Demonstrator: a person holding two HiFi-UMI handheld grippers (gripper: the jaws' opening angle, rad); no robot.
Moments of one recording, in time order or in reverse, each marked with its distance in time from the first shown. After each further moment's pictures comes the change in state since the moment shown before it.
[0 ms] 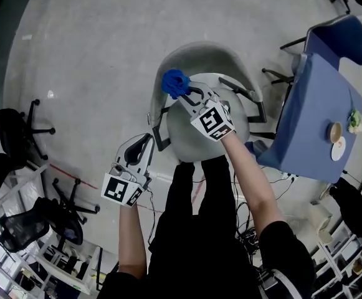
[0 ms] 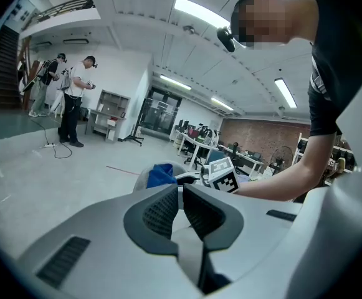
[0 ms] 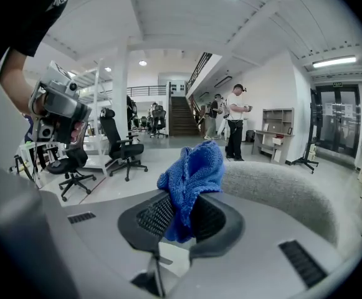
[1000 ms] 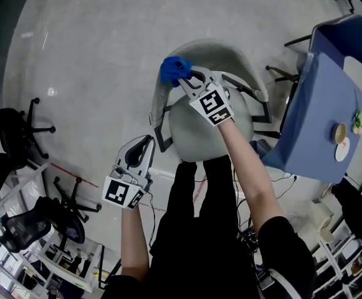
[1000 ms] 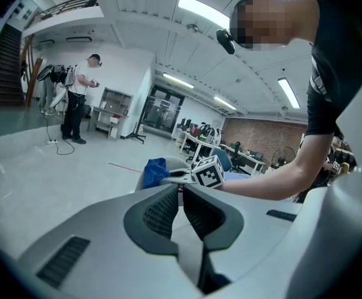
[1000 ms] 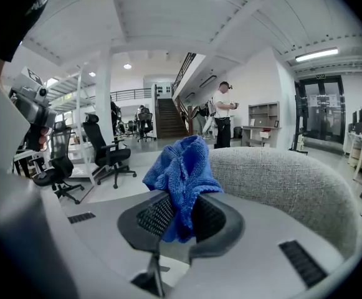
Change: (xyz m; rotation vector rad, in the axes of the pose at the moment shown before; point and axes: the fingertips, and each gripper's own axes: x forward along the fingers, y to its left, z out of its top) left arm 0.004 0.014 -0.014 -0.022 0.012 0.015; right arm 0.041 -0.048 -0.013 0.100 -0.013 -0.081
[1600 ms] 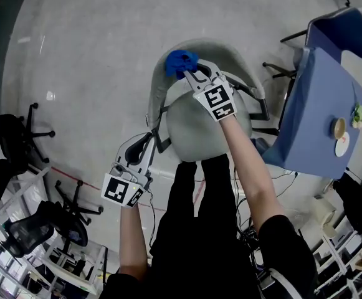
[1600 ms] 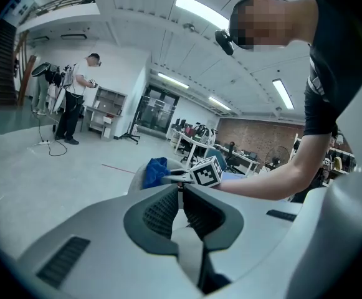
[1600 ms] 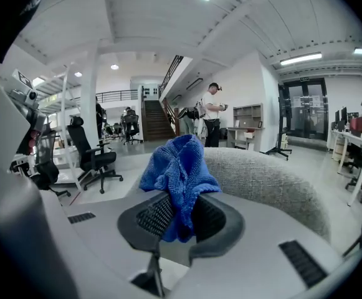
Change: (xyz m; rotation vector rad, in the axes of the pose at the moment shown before) left arm 0.017 -0.008 0.007 0.019 -0.001 -0.055; right arm -0.018 -0.043 -0.002 0.056 -0.017 -0.119
